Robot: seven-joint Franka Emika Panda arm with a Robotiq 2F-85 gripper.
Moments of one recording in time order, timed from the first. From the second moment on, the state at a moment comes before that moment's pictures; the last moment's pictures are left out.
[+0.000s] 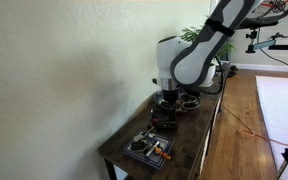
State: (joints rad) arm -0.08 0.50 0.03 -2.08 -0.20 2.56 -0.30
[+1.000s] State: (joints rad) arm -0.08 0.58 0.03 -2.05 -0.14 2.55 -0.30
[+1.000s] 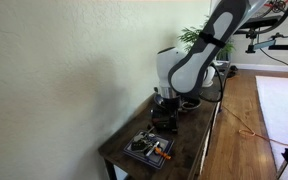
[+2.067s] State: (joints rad) arm -0.10 0.64 0.05 -1.98 -0.08 2.55 -0.32
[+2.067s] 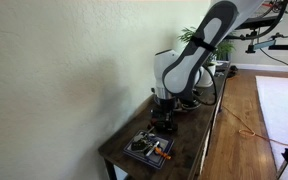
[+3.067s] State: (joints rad) arm -0.10 0.52 0.07 -2.06 -0.09 2.55 -0.35
